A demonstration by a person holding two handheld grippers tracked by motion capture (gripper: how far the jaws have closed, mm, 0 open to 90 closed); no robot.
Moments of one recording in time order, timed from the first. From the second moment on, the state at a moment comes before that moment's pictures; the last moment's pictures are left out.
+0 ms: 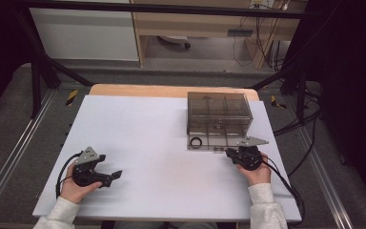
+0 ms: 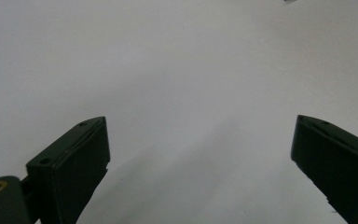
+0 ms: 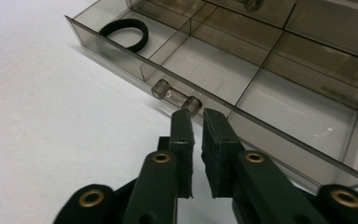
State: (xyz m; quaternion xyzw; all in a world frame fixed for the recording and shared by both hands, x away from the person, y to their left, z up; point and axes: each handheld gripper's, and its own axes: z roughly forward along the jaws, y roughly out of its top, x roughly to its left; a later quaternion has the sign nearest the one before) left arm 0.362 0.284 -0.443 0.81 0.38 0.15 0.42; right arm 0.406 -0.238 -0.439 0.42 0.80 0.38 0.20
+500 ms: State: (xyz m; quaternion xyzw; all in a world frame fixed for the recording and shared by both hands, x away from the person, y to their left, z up) left arm 0.362 0.284 -0.443 0.81 0.38 0.15 0.42; right arm 0.411 -0.236 -0.444 0.43 0.80 0.36 0.20
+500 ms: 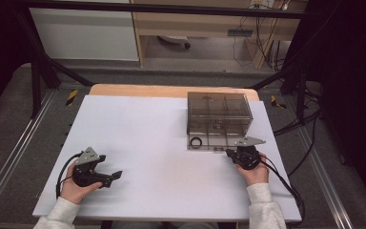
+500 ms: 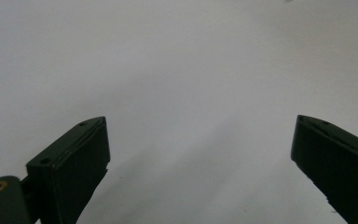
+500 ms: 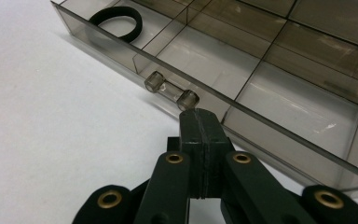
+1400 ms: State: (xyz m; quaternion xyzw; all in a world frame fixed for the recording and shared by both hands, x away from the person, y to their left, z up) left arm 0.363 0.283 -0.443 0.81 0.38 0.15 0.42; right arm 0.420 -0.233 -0.450 0.42 0.81 0.36 0.21
